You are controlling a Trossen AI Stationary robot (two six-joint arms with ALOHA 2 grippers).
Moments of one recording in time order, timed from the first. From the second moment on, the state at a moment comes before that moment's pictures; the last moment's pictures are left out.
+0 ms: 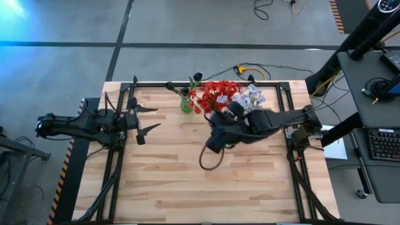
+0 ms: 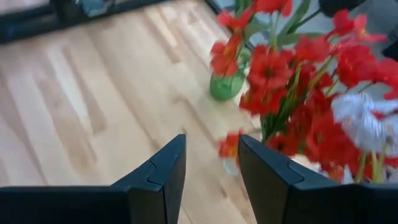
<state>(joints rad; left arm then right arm) -0.09 0.46 0.49 -0.09 -0.36 0.33 0.26 1.87 2.17 -1.34 0.64 0.58</state>
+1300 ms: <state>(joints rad) -0.16 0.93 0.42 0.85 0.10 -0.11 0.52 1.84 1.81 -0.54 0.27 -0.22</state>
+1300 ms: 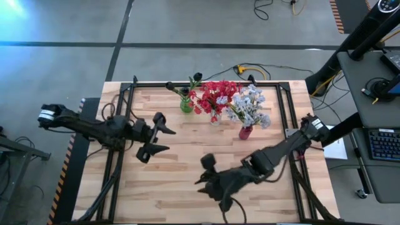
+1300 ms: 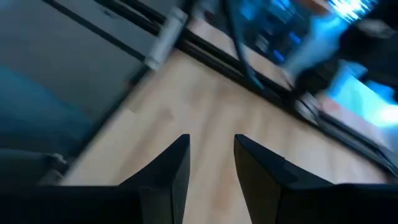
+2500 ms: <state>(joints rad) 0.00 0.00 0.43 -0.22 -0.36 0.19 0.22 0.70 0.52 0.22 0.00 -0.26</state>
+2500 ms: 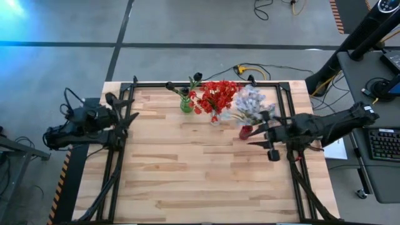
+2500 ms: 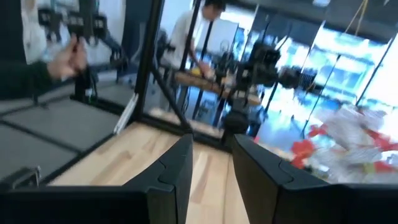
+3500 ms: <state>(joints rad) 0.01 0.00 0.44 -0.23 -0.58 0.13 0.23 0.17 0.48 0.08 -0.13 -0.15</state>
